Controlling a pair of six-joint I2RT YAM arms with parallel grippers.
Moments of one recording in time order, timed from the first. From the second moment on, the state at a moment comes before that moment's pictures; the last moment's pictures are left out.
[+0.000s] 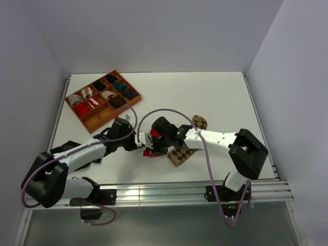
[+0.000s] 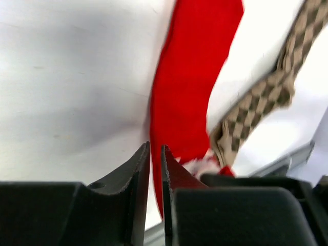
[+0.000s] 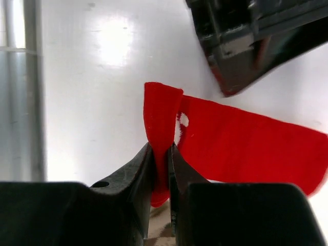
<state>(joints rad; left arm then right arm) -0.57 1.31 0.61 -0.16 0.18 -0.92 0.96 1.59 0.99 -0.32 -0.36 -0.59</state>
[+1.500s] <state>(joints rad) -0.86 1.33 0.24 0.66 0.02 -0.60 0.66 2.26 1.54 -1.15 -0.95 -0.69</state>
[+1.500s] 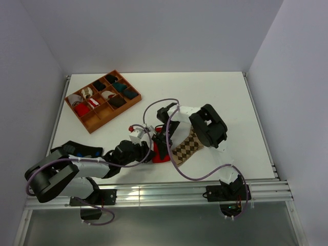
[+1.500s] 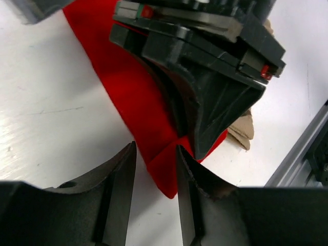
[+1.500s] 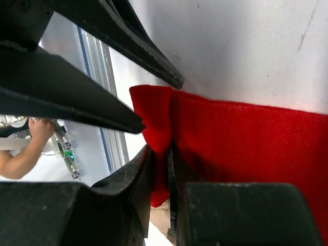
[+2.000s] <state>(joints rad) -0.86 1.39 0.25 0.78 0.15 -0.58 0.62 2.31 1.57 -1.22 -1.00 -0.69</state>
